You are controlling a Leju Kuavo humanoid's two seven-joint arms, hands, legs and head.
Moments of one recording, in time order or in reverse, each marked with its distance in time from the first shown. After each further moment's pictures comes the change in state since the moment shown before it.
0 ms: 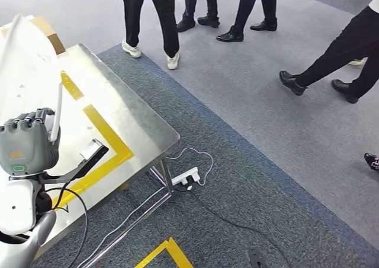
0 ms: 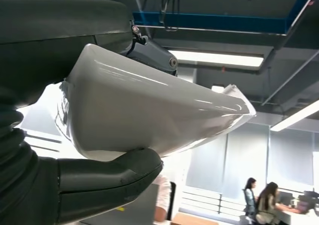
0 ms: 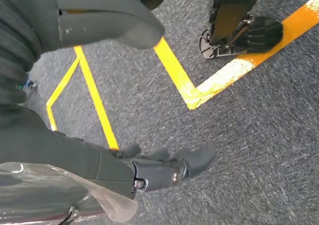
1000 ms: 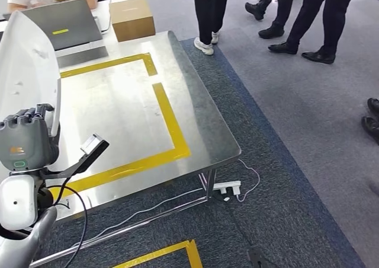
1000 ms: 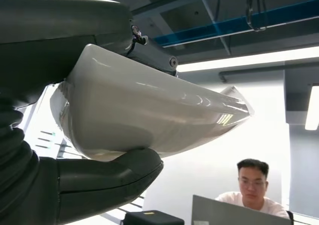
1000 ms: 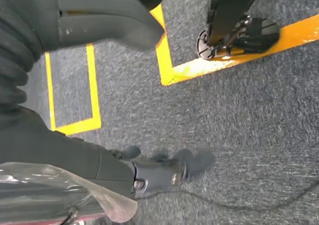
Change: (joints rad) left arm -0.040 0.006 -0.033 0.013 0.000 -0.024 0.039; right arm 0.002 0.005 -0.051 -0.007 0.030 0.005 -0.005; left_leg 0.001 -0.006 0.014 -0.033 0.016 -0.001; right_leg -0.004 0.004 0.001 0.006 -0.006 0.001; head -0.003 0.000
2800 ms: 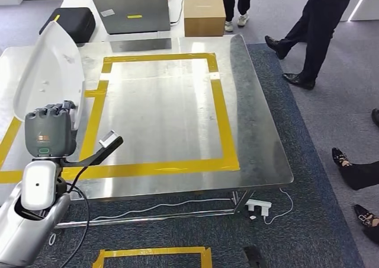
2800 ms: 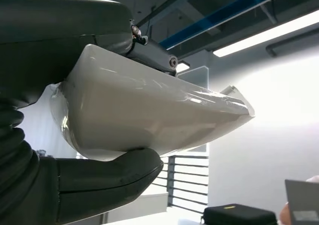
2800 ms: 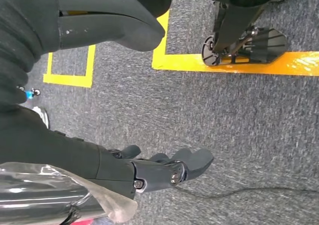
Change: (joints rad) left arm -0.106 -0.031 -0.042 0.208 0.000 -0.009 -0.045; right arm -0.006 0.013 -0.101 -0.009 0.153 0.085 -0.007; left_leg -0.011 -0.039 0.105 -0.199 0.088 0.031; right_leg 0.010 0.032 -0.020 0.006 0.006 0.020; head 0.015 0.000
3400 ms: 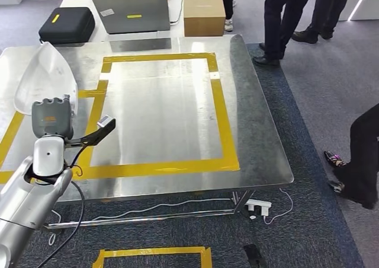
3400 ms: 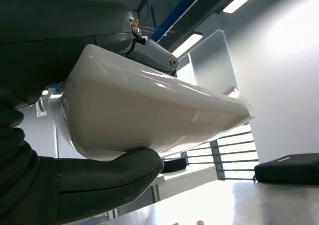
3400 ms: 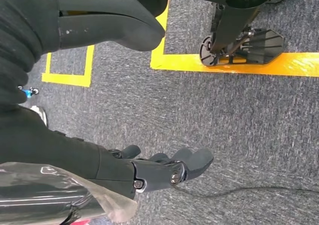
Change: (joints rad) left arm -0.198 -0.035 -0.012 0.388 0.000 -0.115 0.064; right arm -0.009 0.004 -0.052 0.000 0.050 0.016 -0.005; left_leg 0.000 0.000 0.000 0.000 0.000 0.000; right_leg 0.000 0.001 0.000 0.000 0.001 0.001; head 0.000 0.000
